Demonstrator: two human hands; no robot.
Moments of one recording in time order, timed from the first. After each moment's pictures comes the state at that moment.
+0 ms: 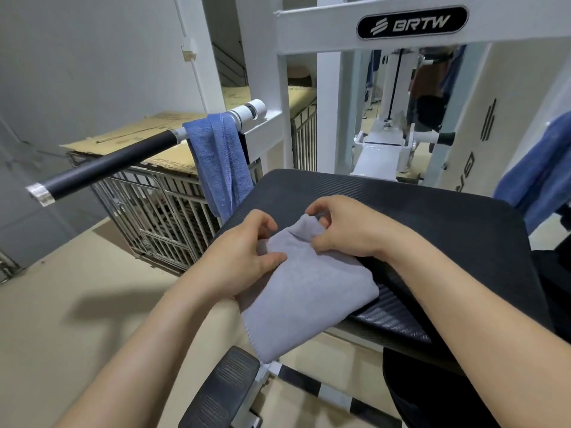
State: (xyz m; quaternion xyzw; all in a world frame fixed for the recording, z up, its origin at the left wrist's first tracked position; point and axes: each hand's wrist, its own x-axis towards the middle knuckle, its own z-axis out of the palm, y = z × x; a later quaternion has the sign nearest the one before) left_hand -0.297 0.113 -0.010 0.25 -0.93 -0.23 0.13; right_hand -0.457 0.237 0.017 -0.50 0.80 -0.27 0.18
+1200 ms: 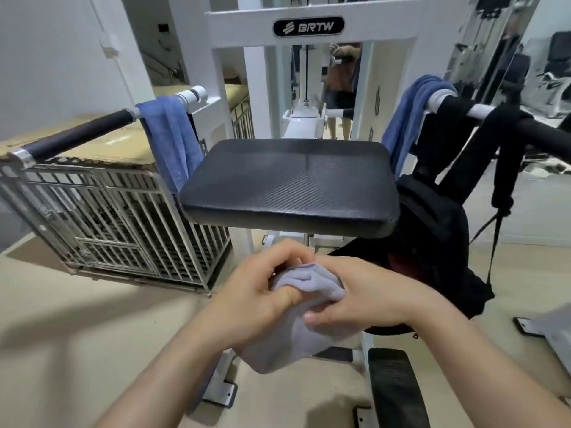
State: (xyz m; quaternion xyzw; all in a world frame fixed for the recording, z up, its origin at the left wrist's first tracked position) left_hand -0.171 0.284 -0.026 -0.06 -0.87 -0.46 0.17; right_hand -0.282 0.444 -0.013 -0.50 0.78 -0.27 0.28
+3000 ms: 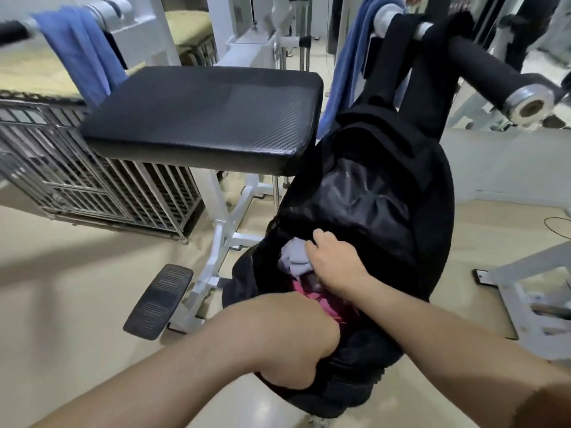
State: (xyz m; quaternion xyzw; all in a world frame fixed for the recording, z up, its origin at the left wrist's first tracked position) left_hand -0.226 0.491 -0.058 -0.20 -0.94 0.00 -0.26; right_hand -0.381 0.553 -0.198 -0.50 0.86 0.05 -0.07
